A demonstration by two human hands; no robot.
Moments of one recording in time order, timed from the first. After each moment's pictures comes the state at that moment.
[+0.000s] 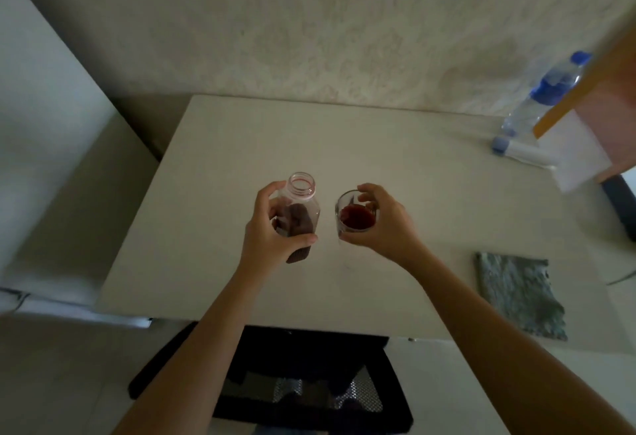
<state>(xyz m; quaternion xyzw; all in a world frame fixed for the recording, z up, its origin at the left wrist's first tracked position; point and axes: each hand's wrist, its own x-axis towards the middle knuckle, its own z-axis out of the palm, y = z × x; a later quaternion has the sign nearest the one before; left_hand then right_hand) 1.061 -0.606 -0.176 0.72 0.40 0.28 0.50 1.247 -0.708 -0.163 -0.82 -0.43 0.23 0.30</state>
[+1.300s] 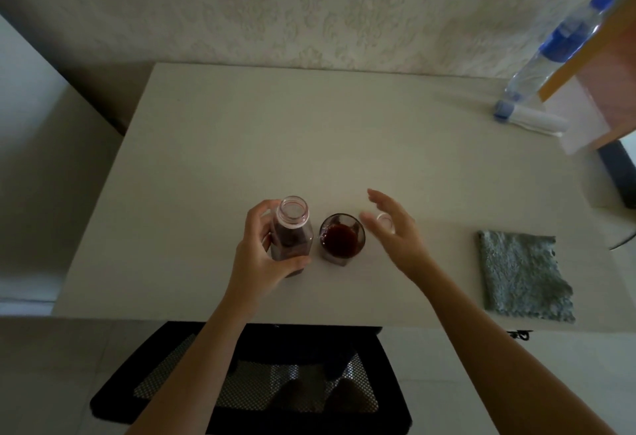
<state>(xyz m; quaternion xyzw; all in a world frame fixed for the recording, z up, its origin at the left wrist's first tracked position) 1.060 -0.634 -0.228 0.69 0.40 0.24 0.55 1.273 -0.745 -0.239 -0.80 -0.35 0.29 0.39</state>
